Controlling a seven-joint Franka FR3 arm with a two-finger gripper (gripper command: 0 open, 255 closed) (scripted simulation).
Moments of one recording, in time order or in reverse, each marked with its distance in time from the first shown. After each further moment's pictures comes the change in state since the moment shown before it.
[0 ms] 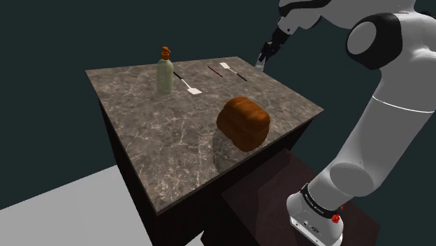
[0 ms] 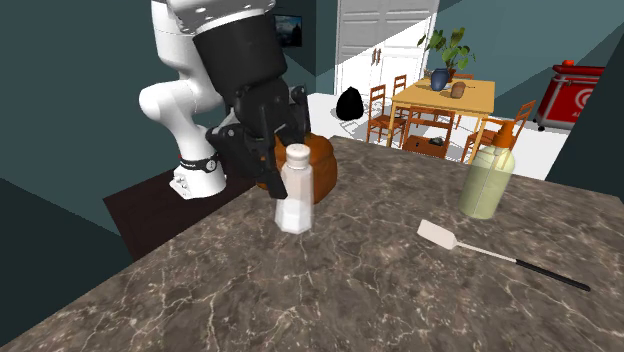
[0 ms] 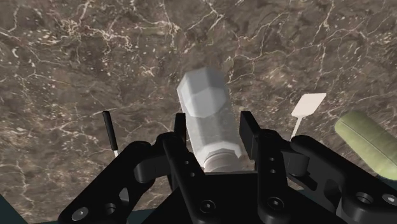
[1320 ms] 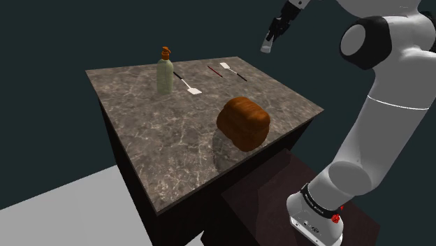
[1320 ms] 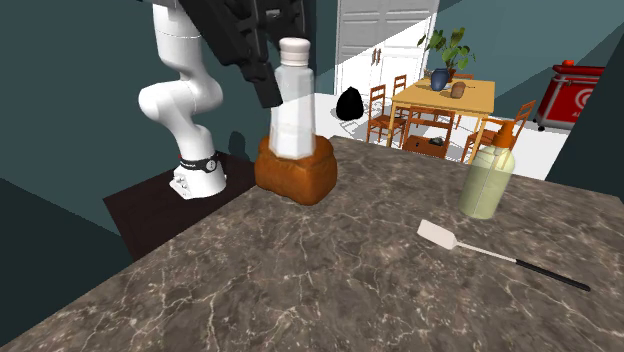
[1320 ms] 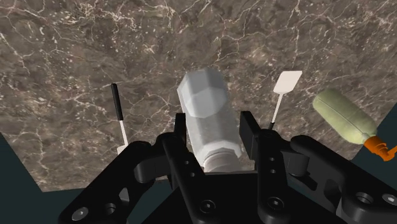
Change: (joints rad) arm -0.046 0.049 -0.010 0.333 0.008 -0.284 0.057
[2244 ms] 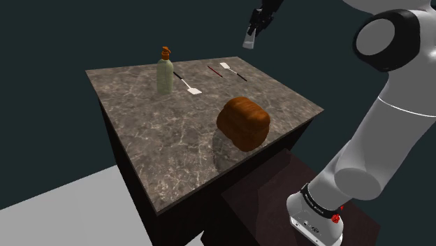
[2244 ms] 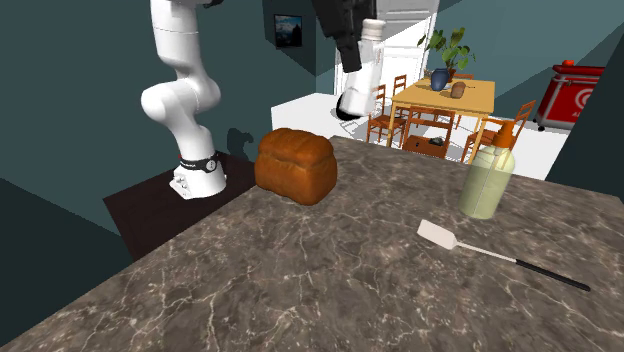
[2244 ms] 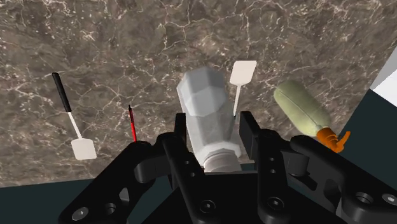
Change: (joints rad) arm 0.186 -0.106 0.069 -0.090 -0.100 0.055 0.234
